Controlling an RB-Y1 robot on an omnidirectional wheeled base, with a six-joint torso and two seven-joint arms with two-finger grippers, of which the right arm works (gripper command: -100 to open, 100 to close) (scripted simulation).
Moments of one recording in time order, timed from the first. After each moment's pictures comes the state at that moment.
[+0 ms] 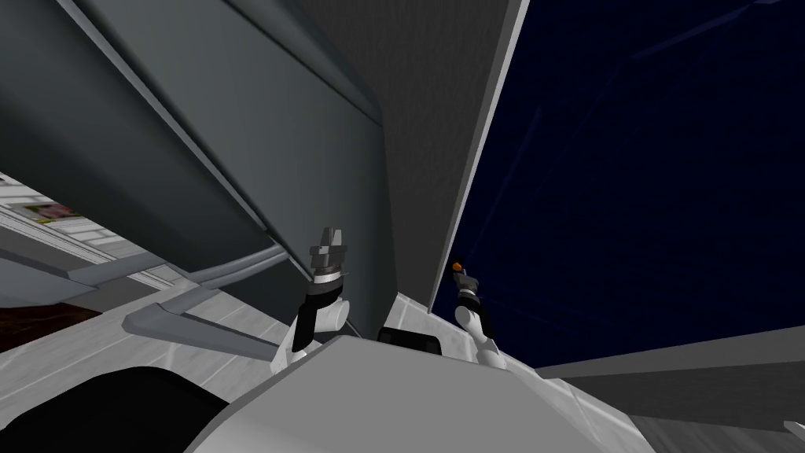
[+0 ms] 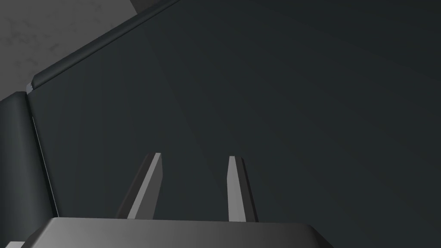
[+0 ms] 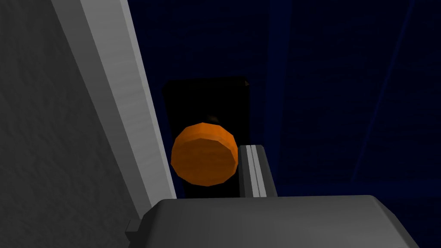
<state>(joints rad) 0.10 -0.07 0.01 -1.37 -0.84 -0.41 -0.84</state>
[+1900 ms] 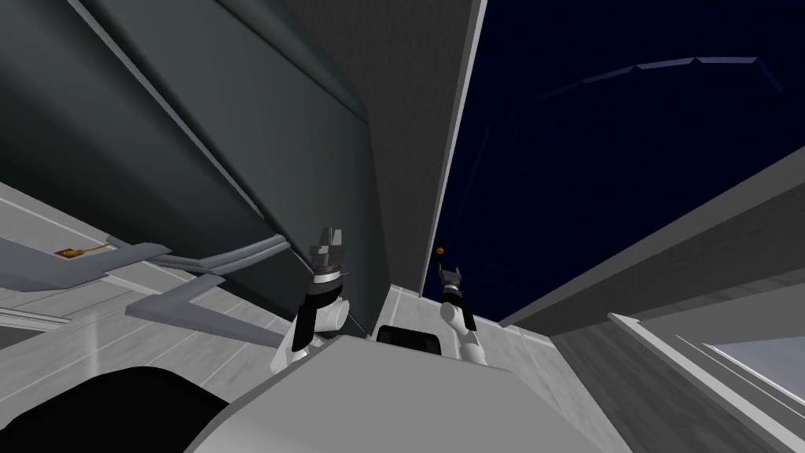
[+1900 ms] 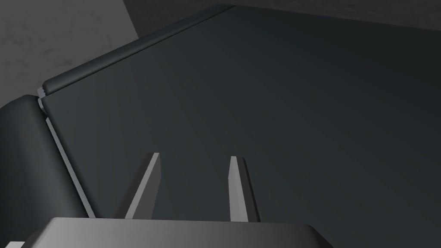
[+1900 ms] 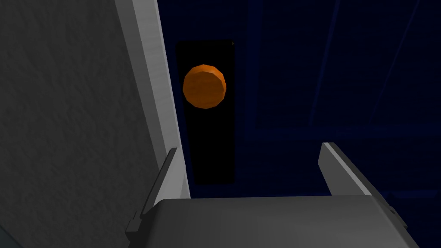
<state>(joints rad) 0.09 0.02 0.11 -1.37 -0.82 -0.40 -0.75</state>
